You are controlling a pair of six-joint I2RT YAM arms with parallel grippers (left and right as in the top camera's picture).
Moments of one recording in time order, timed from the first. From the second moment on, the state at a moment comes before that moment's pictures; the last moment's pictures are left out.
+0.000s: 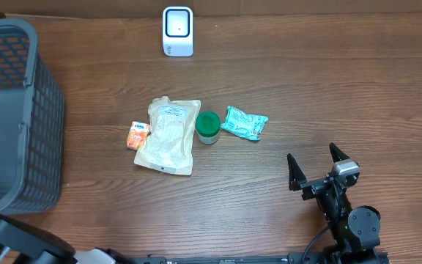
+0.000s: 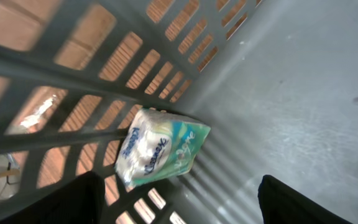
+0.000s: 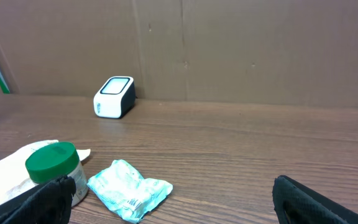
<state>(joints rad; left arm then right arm) 1.00 1.63 1.26 -0.68 -0.15 0.27 0.20 0.01 0.02 -0.03 -0.06 0.07</state>
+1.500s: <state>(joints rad) 0.96 1.81 1.21 -0.61 -0.10 0.24 0.20 0.01 0.02 -0.03 -0.06 0.07</state>
